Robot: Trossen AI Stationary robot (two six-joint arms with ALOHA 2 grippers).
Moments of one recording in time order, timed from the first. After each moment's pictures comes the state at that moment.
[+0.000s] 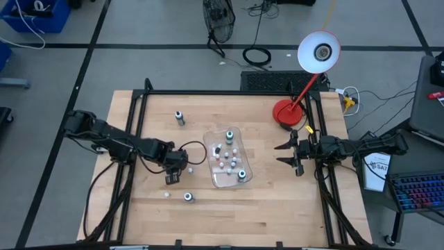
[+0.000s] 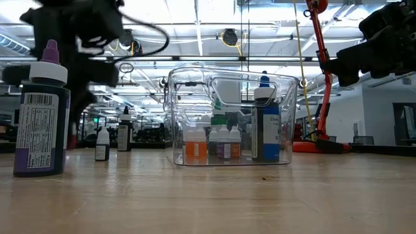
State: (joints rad) left arm -0.19 1.39 0.71 -0.67 -0.05 -0.40; right arm 0.12 0.20 0.02 0.13 0.08 0.04
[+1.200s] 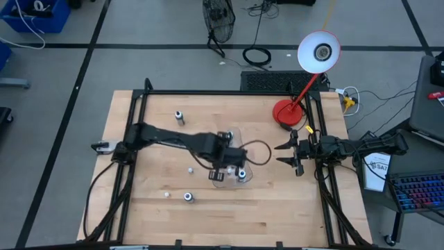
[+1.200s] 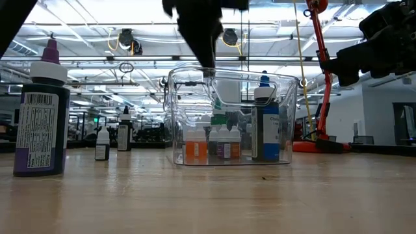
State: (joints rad) left arm -0.15 2.10 2.01 -1.25 -0.23 0.10; right arm 0.12 0.20 0.02 0.13 0.08 0.04
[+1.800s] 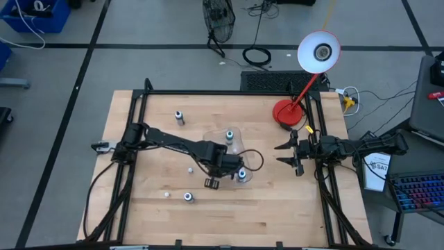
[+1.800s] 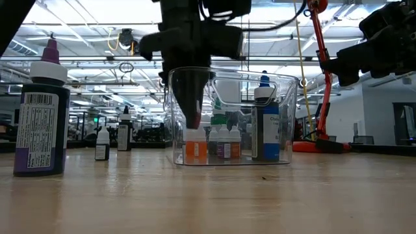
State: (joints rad) left arm -0.15 2.08 1.69 -1.00 -0.03 0.09; right arm 0.12 0.20 0.02 0.13 0.08 0.04
